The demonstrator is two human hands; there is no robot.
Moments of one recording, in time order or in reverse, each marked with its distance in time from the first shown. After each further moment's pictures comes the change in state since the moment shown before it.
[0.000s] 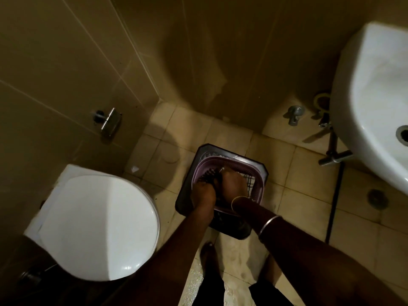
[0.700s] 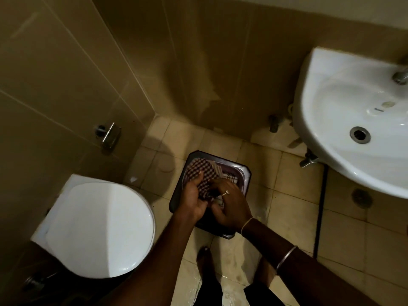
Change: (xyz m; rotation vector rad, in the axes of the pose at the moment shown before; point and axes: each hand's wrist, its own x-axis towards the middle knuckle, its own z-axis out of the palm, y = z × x) left_hand -0.069 0.008 -0.018 -0.670 -0.469 -0.022; right_hand -0.115 0.035 -0.038 0.462 0.447 -0.557
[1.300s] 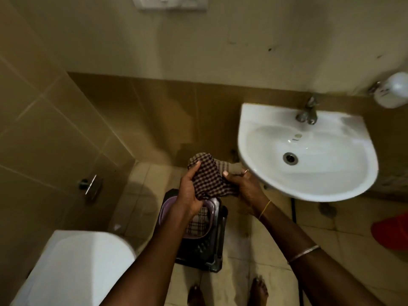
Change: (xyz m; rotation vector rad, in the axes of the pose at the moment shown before) left_hand -0.086 0.022 0.168 0.210 -0.385 0.092; right_hand 0.048 -0.051 -0.218 1.011 0.296 0.725
